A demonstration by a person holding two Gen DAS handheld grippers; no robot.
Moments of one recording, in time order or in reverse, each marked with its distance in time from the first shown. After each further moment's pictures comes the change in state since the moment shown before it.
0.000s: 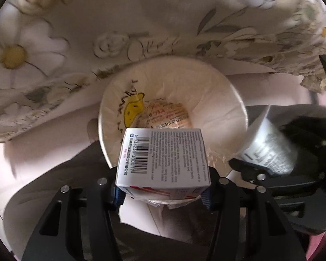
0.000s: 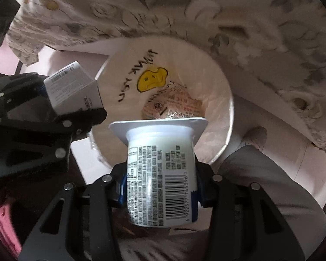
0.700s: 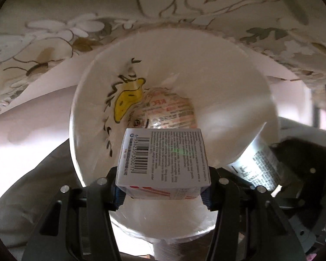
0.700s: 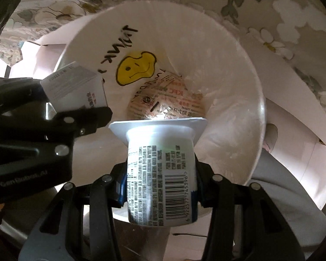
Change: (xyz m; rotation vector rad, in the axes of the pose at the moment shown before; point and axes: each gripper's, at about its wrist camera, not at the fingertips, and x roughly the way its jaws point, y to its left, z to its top) left arm 0.085 0.022 0.029 -0.123 0.118 -0.051; right arm 0.073 -0.015 0.023 0.031 0.077 -0.009
